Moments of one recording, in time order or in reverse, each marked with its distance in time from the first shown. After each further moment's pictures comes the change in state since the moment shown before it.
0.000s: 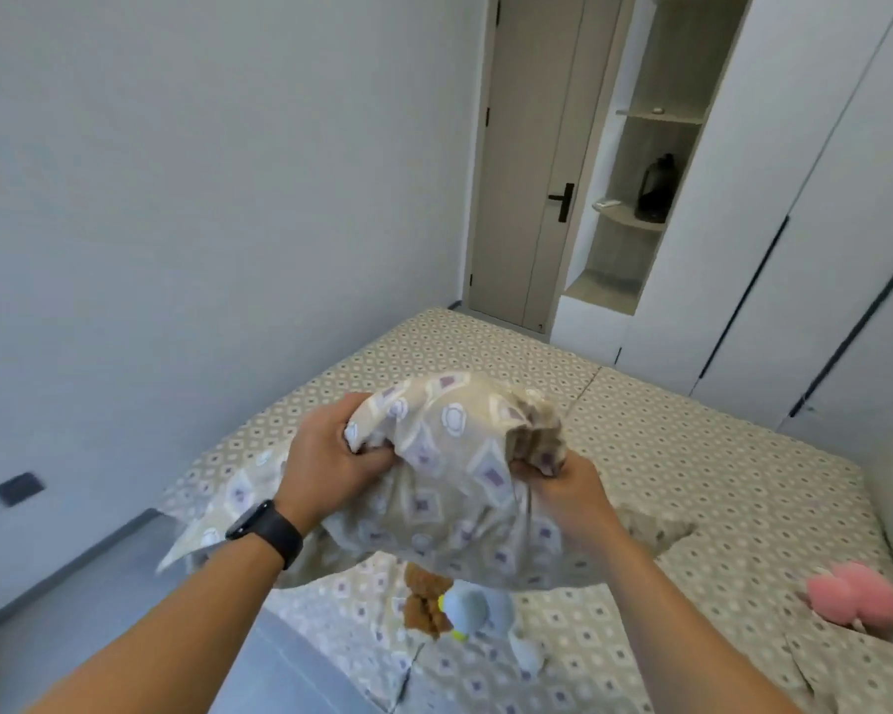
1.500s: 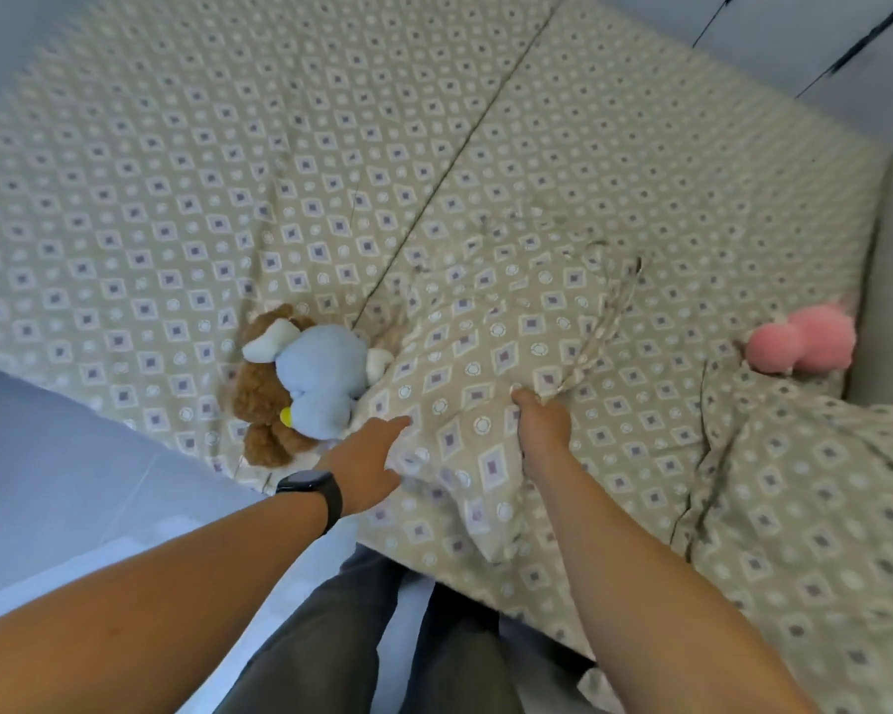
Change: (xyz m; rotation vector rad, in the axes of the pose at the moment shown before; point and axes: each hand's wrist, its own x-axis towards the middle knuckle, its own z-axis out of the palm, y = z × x) left_hand -0.081 -0.189 0.468 0.314 -1.254 -0.539; right_hand 0.128 0.437 -0.027 0.307 0.259 1.030
